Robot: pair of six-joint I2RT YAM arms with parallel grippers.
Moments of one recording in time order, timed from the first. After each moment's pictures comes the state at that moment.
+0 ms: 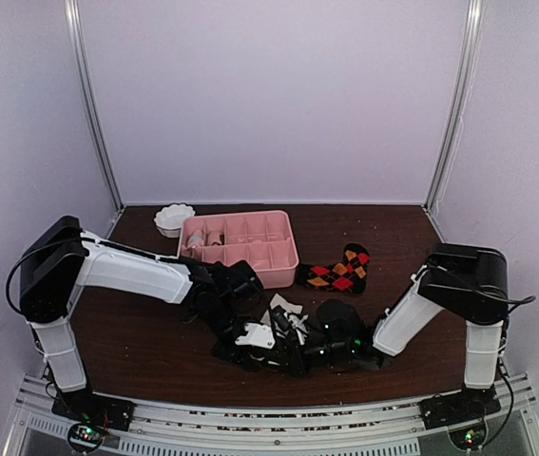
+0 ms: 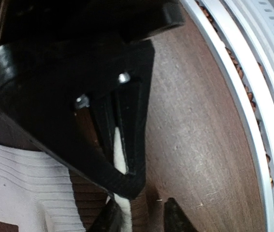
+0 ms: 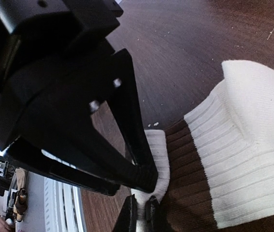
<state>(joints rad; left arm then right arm) -1.01 1.86 1.13 -0.55 0.45 0.89 1.05 2.00 0.63 0.89 -0.48 0.63</state>
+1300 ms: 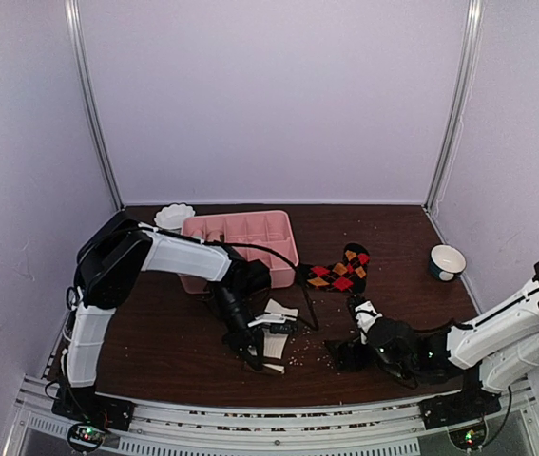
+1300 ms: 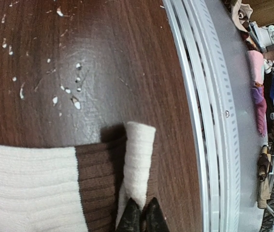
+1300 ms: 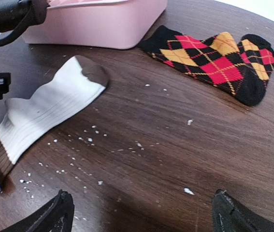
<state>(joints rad) -0.89 2.23 1.51 -1.04 0.83 0.83 1.17 1.36 0.27 0.44 0.52 0.47</state>
